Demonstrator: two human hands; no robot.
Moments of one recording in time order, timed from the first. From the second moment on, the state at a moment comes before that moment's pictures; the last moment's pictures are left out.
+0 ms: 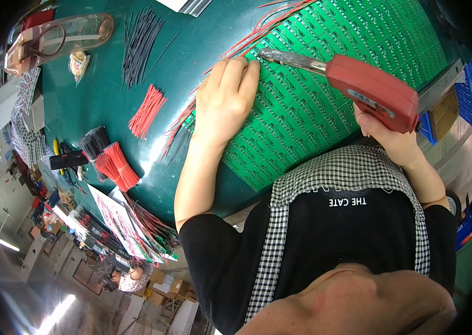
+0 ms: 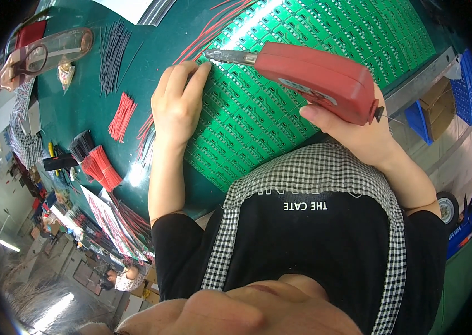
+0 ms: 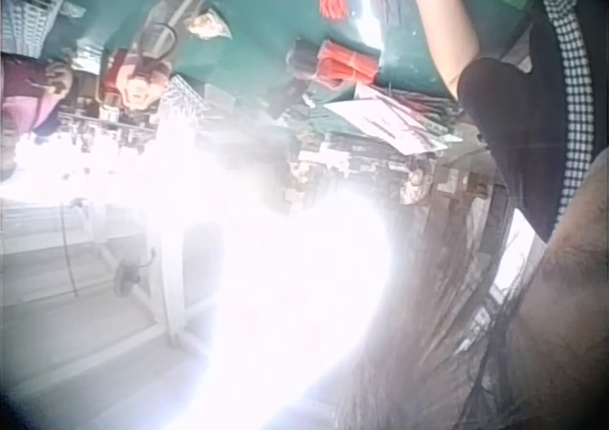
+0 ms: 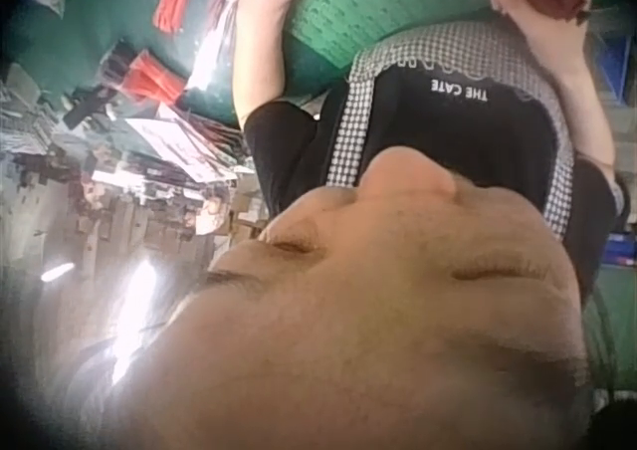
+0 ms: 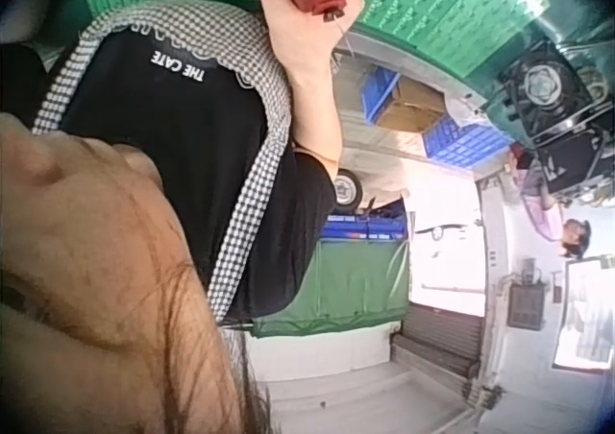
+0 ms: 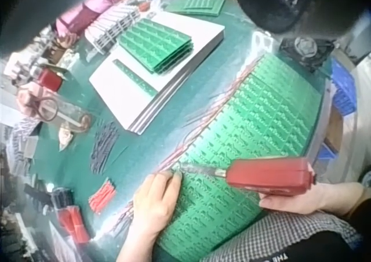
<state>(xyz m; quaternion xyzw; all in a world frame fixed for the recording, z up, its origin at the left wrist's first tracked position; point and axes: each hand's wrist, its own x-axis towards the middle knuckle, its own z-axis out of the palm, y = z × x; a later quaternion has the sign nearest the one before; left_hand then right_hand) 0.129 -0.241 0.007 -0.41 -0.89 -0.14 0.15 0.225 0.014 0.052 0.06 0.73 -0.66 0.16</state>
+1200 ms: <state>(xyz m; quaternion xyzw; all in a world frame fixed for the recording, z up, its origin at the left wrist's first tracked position) 0.117 -0.221 0.010 -0.43 -0.87 -0.13 0.19 0.220 0.020 0.058 0.12 0.67 -0.72 0.10</state>
